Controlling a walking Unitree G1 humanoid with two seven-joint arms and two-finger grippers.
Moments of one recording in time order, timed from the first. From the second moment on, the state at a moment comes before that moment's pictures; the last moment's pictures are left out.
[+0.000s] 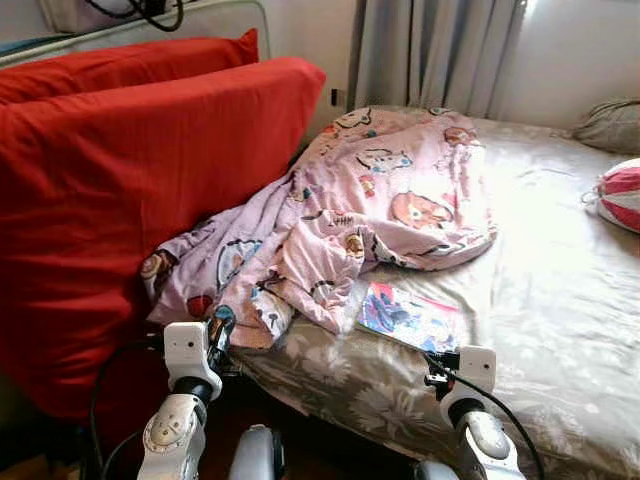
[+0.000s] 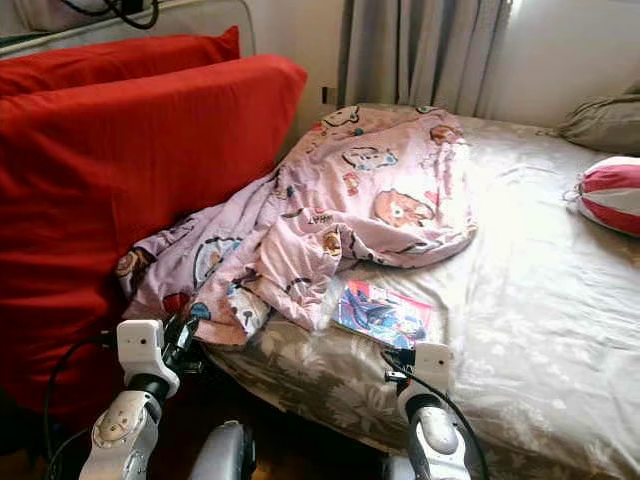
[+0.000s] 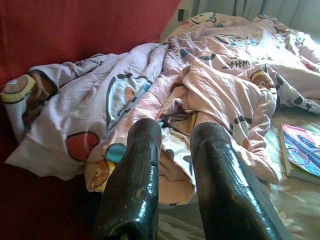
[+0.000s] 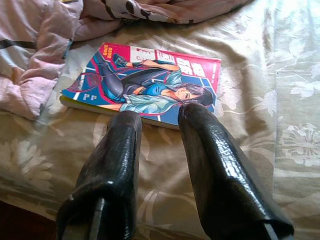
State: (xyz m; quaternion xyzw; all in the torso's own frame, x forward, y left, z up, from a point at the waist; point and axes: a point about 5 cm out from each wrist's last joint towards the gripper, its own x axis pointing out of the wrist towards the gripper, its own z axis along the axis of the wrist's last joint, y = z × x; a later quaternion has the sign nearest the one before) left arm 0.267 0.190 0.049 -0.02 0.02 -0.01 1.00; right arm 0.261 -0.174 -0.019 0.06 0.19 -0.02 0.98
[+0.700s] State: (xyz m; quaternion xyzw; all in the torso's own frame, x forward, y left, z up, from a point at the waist) left arm 0.272 0.185 0.054 -0.02 0.01 -0.02 1.00; right arm 0.254 -0.163 -0.024 0.06 0.20 0.04 0.98
